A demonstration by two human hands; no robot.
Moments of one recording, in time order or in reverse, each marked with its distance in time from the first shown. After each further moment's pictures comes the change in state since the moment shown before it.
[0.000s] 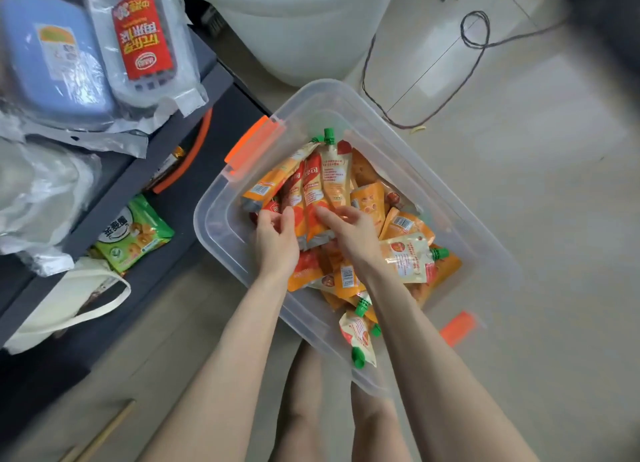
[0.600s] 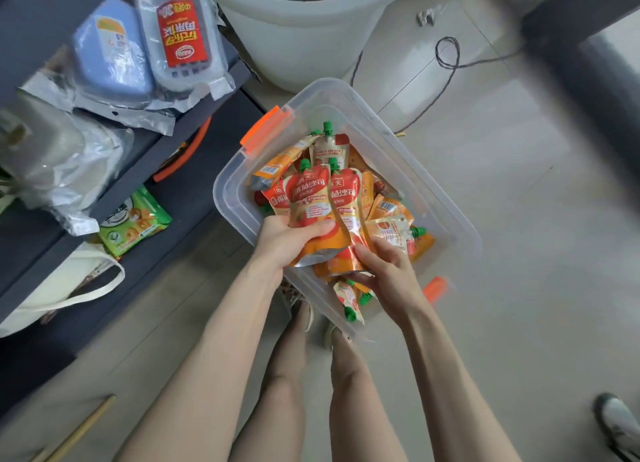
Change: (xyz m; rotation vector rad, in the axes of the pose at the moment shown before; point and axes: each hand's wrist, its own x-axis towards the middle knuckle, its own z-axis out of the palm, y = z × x) left_hand -0.054 0.000 -0.046 -0.273 -0.435 -0.078; right_hand -0.125 0.014 -0.047 0.359 -0.134 0.012
